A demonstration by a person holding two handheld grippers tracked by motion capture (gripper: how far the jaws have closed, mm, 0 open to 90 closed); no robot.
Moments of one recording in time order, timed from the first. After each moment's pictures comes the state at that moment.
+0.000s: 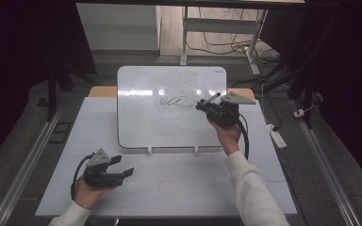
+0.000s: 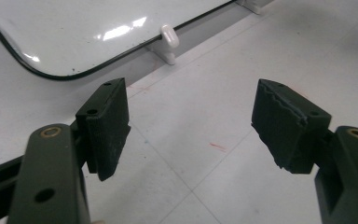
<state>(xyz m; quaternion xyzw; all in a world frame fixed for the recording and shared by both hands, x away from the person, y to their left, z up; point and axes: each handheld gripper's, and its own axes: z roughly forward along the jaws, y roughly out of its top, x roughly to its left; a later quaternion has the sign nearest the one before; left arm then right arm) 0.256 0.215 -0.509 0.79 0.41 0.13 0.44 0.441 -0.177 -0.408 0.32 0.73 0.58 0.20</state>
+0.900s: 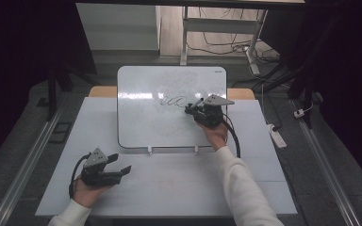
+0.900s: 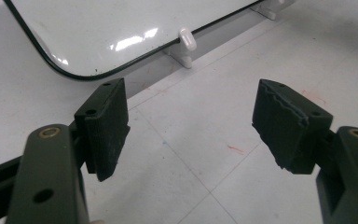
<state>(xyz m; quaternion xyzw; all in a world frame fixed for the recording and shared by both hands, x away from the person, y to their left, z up) 0.257 0.221 -0.512 0.78 0.42 0.15 0.44 0.464 -0.145 -0.448 0.27 0.77 0.54 0.20</state>
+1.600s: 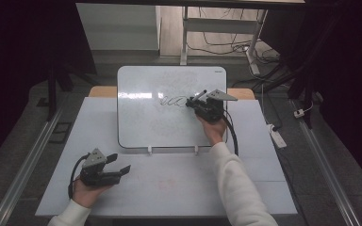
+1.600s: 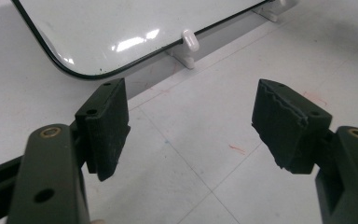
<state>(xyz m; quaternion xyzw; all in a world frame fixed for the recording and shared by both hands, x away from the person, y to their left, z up) 0.255 0.222 -0.512 0.78 0.42 0.16 0.44 0.476 -0.144 -0.444 0.32 0.72 0.58 0.19</state>
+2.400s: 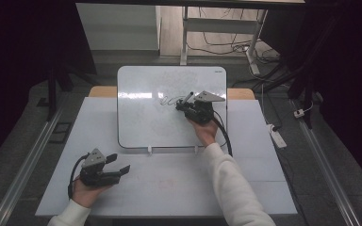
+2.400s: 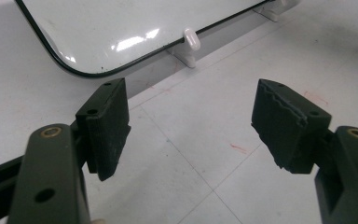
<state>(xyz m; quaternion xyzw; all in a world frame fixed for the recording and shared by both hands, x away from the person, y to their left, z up) 0.255 0.224 -0.513 0.78 0.42 0.16 0.44 0.473 -0.117 -0.446 0.30 0.74 0.57 0.18</state>
